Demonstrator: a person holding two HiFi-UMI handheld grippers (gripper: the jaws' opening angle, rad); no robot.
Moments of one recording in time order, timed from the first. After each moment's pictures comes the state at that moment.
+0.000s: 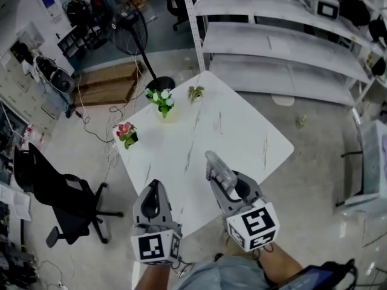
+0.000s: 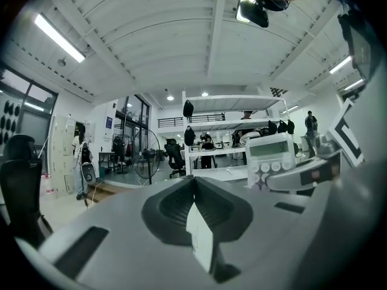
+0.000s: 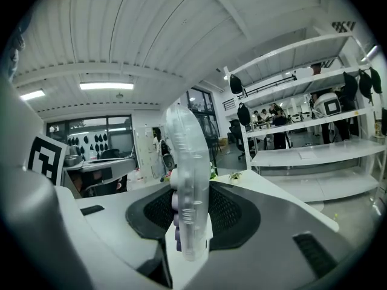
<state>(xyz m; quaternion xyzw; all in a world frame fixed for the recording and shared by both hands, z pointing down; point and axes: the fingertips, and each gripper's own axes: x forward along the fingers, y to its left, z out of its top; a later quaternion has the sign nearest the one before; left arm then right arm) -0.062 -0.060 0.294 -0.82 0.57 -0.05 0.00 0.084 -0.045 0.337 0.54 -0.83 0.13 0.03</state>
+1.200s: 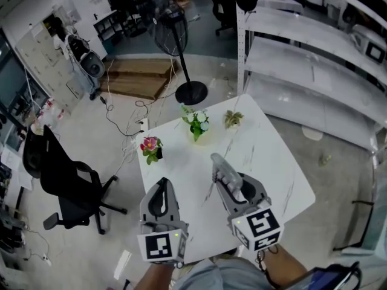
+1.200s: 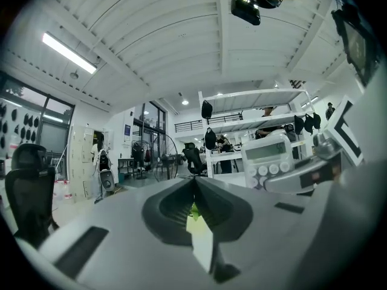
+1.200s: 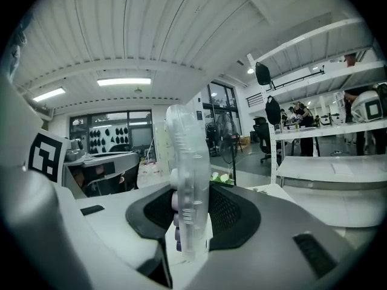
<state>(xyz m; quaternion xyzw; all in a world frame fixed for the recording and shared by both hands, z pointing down) -0.097 -0.175 0.275 -0.76 0.65 -0.03 0.03 0.042 -0.189 0.319 0.45 -0.88 0.10 0.06</state>
